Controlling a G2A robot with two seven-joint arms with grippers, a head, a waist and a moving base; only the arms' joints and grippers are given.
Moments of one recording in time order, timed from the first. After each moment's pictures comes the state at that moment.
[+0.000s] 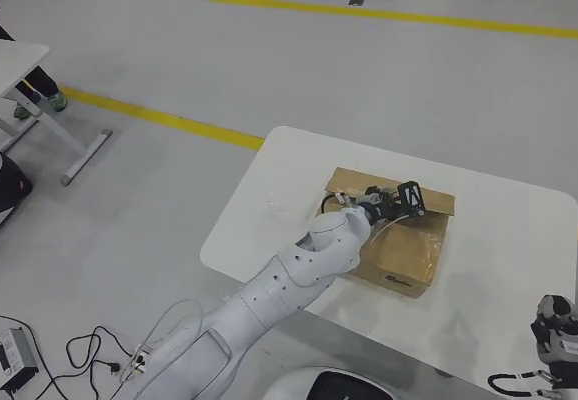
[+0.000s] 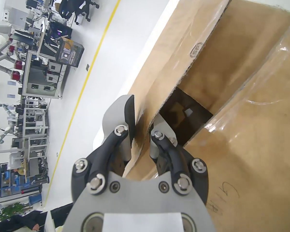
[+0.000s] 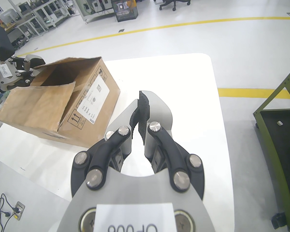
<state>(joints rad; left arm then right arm) 0.74 -1.45 -0.90 -1.23 1.90 -0.25 -0.43 -1.75 -1.28 1.67 -1.94 -1.06 -0.08 0.06</state>
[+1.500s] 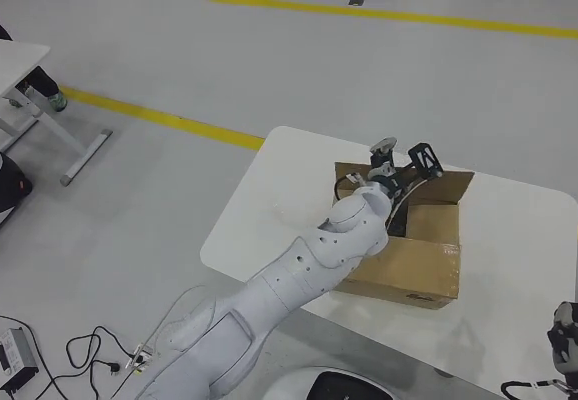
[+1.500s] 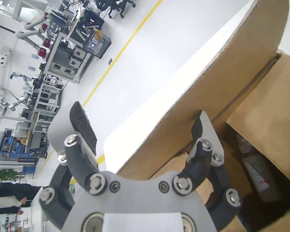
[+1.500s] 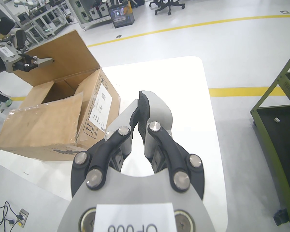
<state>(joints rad) 0.55 -1.57 -0.83 -0.98 1.87 0.09 -0.42 -1.80 -1.28 1.72 -1.99 -1.02 -0.09 0.05</state>
